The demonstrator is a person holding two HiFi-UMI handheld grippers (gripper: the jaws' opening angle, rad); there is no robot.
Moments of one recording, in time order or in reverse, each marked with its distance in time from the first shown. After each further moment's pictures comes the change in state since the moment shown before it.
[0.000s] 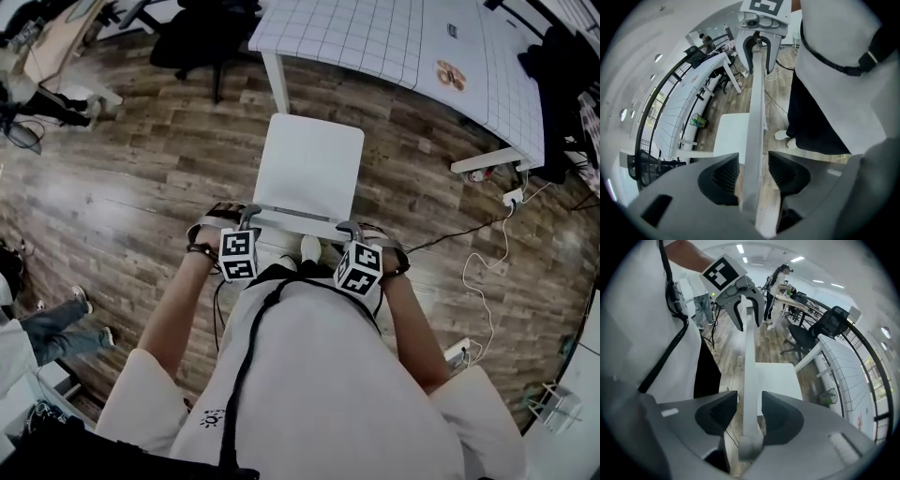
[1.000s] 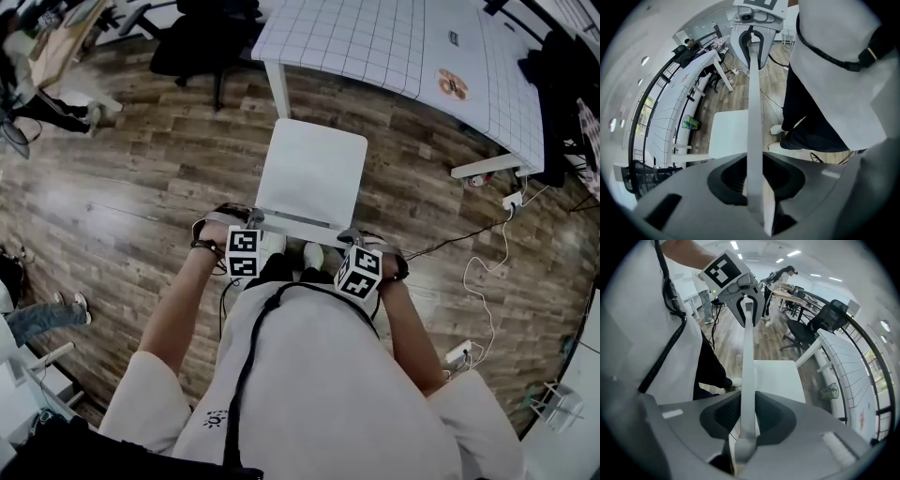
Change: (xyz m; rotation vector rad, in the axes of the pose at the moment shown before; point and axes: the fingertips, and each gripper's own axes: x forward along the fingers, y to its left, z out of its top) left arm 0.010 0.020 -0.017 0.096 0.025 -0.087; right arm 0.010 -0.014 0.011 0.049 0.041 0.013
